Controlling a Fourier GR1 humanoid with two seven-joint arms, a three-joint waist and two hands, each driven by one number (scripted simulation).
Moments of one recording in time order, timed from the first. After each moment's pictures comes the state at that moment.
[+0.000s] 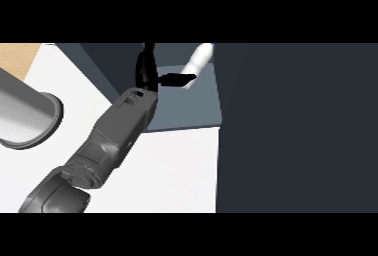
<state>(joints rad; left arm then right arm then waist) -1.17 0.03 -0.07 -0.10 0.19 0.67 -0.45 0.53 -0.11 0.37 -2.06 -0.23 0.15 -0.25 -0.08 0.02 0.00</state>
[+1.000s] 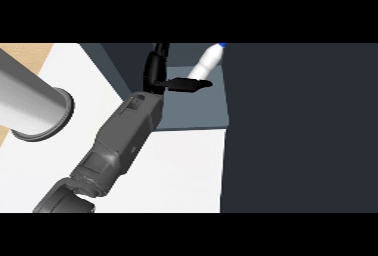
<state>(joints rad) -1.08 0.00 -0.01 -0.30 0.28 0.31 -0.70 0.58 -0.12 0.37 -2.12 -0.22 0.11 -0.24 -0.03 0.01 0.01</state>
